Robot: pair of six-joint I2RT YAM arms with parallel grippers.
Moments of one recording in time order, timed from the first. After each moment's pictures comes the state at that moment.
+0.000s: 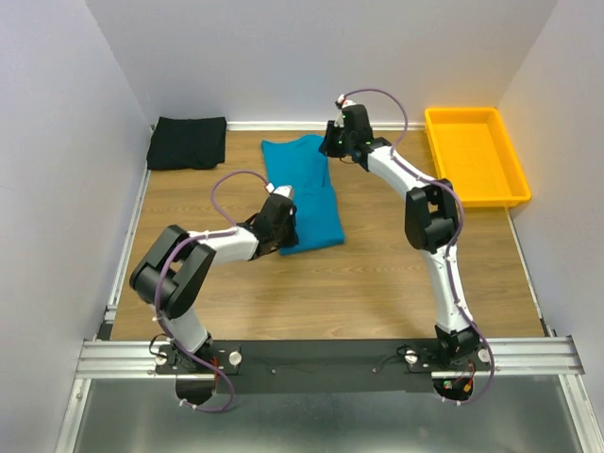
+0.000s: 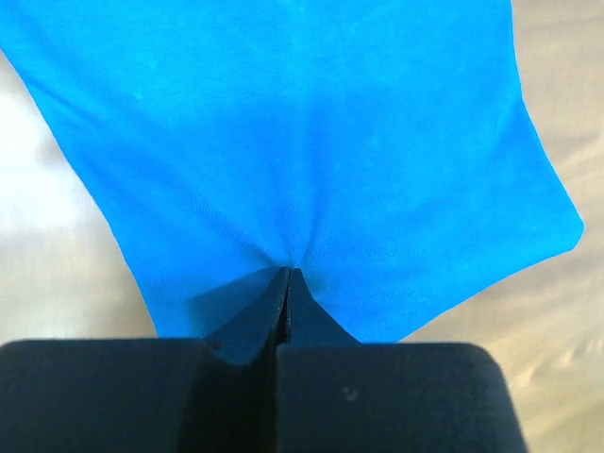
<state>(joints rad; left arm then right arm) -0.59 1.72 0.84 0.12 -0.03 -0.56 0.43 2.44 2.10 -0.21 -0.15 0.34</state>
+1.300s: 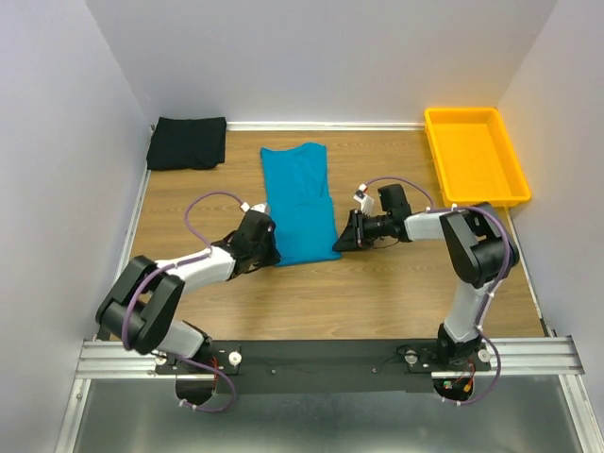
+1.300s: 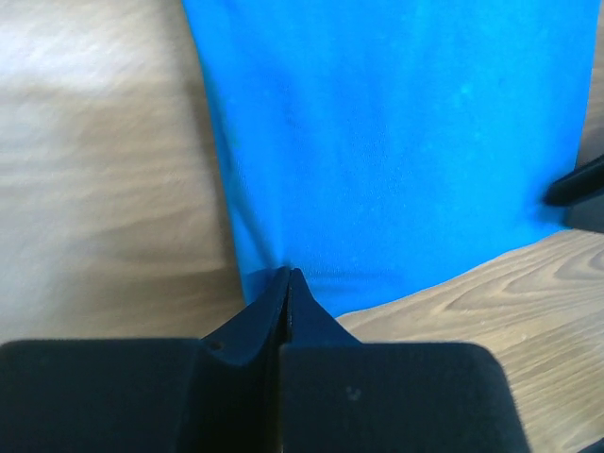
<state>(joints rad) -0.55 1.46 0.61 0.01 0.02 -0.67 0.35 1.90 0.88 0.14 -0.88 0.46</state>
